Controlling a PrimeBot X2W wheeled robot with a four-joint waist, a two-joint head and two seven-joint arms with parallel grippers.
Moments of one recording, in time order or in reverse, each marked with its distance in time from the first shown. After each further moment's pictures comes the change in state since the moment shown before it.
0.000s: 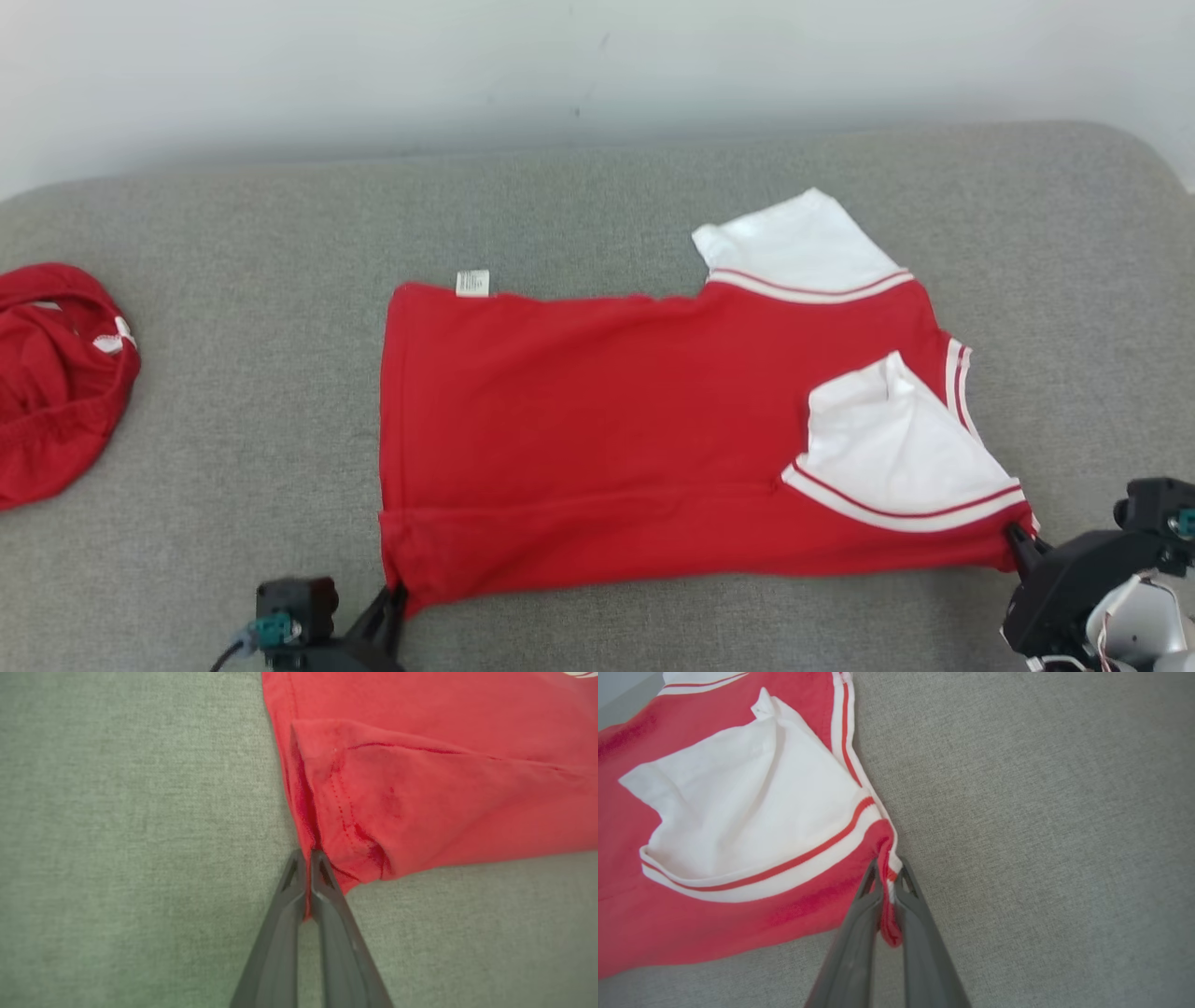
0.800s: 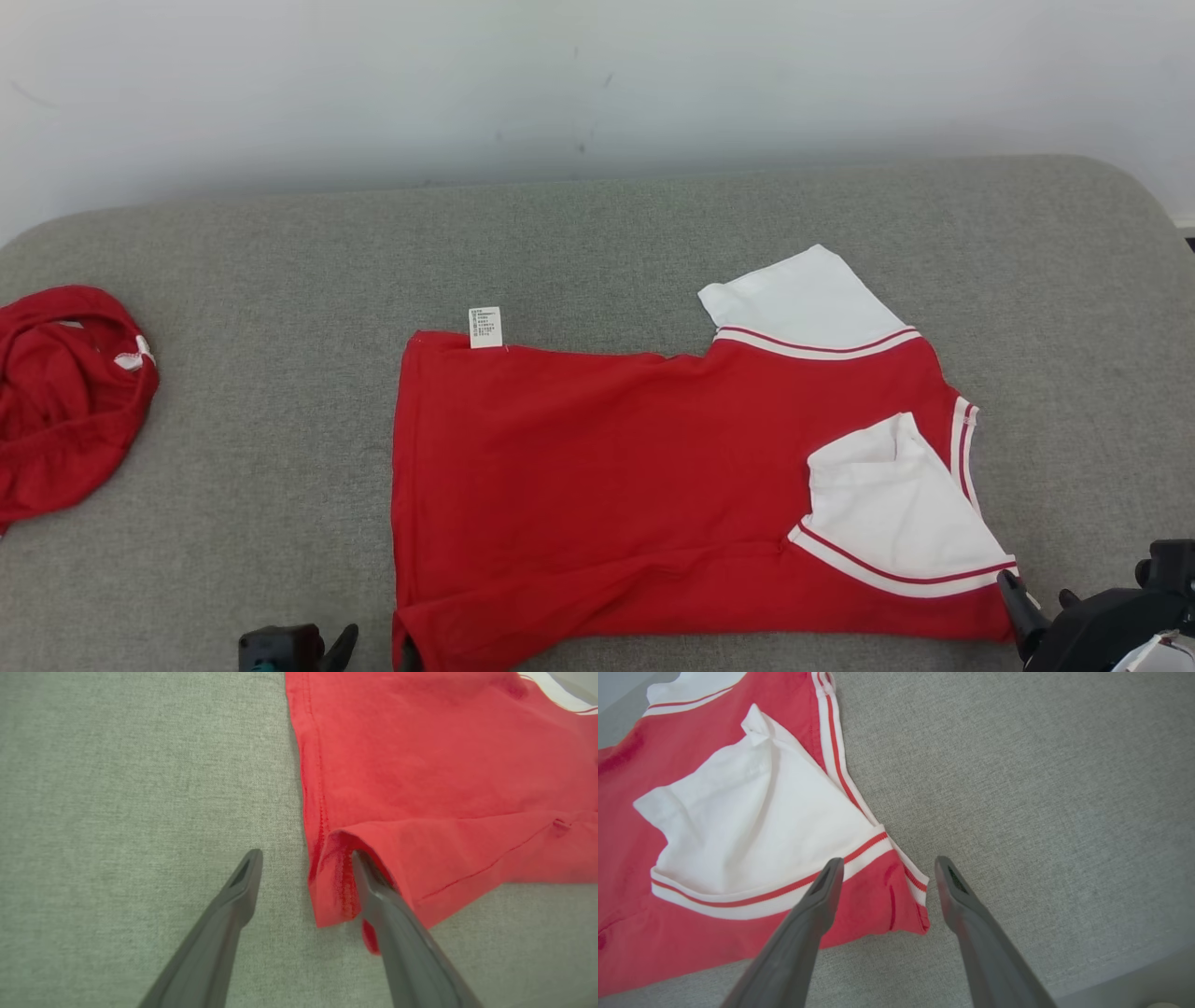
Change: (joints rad) left arm 0.153 0.041 0.016 -0.177 -0.025 0.090 0.004; right arm 0.126 0.016 -0.036 -0.047 0.038 0.000 -0.015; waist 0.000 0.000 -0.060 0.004
